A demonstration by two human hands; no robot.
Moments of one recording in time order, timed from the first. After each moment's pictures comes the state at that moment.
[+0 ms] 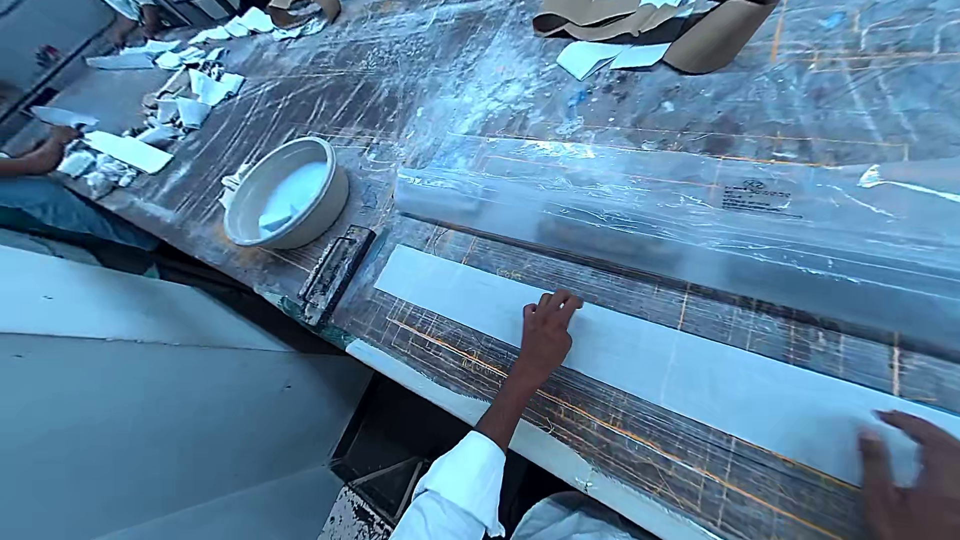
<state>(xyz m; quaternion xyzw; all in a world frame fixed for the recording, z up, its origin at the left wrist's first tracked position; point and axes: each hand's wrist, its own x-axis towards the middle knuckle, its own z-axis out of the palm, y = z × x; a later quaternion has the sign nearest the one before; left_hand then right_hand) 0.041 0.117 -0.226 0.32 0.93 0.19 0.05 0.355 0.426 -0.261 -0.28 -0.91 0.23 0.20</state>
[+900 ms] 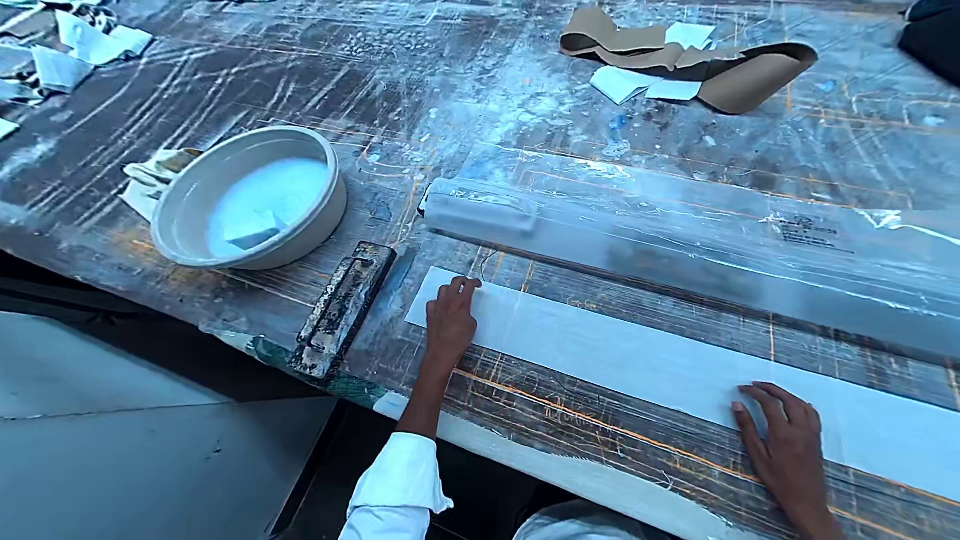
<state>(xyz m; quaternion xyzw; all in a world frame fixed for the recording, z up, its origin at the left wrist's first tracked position) -0.156 -0.124 -0.224 0.19 0.97 0.13 0.06 0.218 0.259 -0.302 -0.22 -0.95 0.14 0.19</state>
